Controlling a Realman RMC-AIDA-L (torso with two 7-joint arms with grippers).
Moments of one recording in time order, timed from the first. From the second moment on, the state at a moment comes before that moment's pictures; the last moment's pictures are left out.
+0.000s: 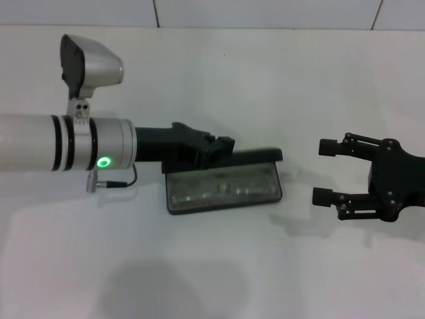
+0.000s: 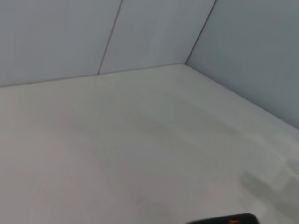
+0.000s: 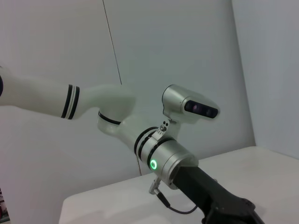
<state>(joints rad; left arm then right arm) -0.63 -2.09 1.19 0.55 1.76 1.17 -1.67 0.32 2.02 -1.10 -0.79 -1.53 -1.67 1.28</state>
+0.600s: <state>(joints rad) -0.56 -2.10 1.19 0.53 1.69 1.18 -1.62 0.35 2.02 -1.10 -0.77 -1.53 -1.65 1.28</state>
